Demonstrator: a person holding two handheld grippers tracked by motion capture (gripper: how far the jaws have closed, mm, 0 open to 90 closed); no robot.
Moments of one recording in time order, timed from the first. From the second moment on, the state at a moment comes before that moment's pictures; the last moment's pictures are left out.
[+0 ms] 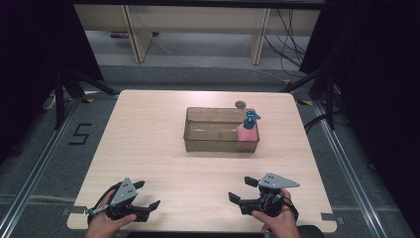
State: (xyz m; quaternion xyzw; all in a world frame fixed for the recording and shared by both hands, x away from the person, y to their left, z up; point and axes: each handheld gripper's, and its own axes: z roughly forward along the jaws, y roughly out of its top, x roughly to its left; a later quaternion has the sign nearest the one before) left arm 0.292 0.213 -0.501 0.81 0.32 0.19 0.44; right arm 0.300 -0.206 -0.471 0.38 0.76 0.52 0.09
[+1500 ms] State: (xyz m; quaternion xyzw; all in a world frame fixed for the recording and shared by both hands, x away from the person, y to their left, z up) left arm 0.292 0.213 -0.501 0.81 0.32 0.19 0.44; right arm 0.277 -0.187 -0.487 0.35 0.81 0.47 0.07
